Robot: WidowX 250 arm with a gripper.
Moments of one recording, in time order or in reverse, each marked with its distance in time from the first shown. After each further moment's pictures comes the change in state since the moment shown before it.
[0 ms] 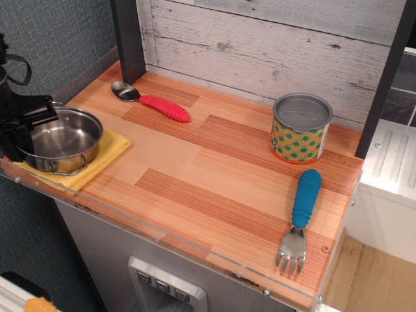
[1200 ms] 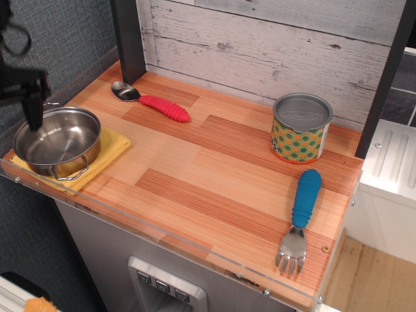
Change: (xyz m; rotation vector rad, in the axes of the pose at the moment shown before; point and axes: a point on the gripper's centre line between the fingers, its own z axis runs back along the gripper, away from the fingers) arm -0.001 -0.001 0.055 0.112 -0.050 0.028
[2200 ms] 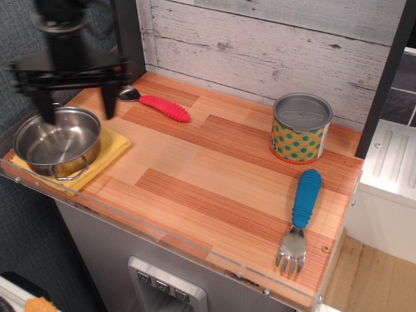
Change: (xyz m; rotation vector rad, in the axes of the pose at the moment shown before) arm -0.054 -0.079 0.043 -0.085 -0.041 -0.244
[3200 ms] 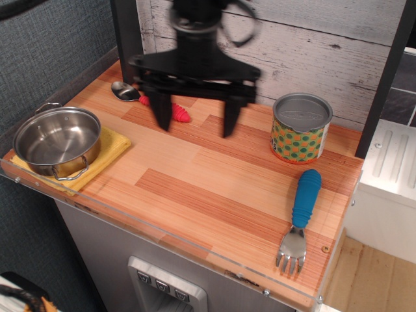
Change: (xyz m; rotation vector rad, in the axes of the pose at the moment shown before) arm -0.072 -0.102 0.047 -0.148 -0.001 -0.431
